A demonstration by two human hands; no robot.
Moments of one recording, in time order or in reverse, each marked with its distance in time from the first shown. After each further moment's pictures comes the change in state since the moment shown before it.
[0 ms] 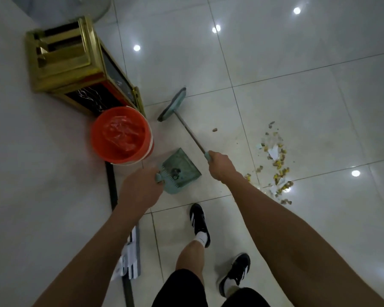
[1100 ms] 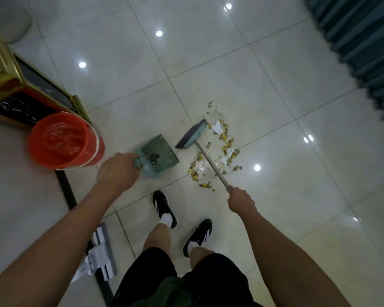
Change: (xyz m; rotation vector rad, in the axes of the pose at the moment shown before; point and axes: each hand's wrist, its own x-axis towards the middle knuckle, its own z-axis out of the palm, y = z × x) left_hand -0.091 0.148 0.059 0.205 -0.057 0.223; right_hand -0.274 0.289 0.023 -0.038 0.033 0.469
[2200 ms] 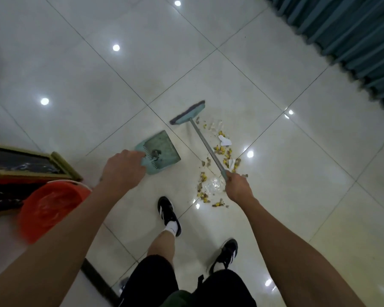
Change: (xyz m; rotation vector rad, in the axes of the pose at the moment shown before) left_hand 0.231 0.014 -0.118 0.216 -0.020 0.360; right_hand 0.115 -0.140 -0.112 0.434 0.175 0.091
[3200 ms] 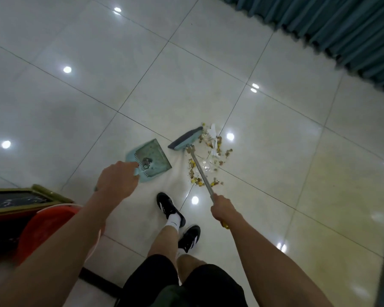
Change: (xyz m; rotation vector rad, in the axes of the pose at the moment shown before) left_hand -0.035 -0.019 0.038 0.159 -0.045 0.261; right_hand -0.136 0.019 0.127 0.112 -0.167 0.295
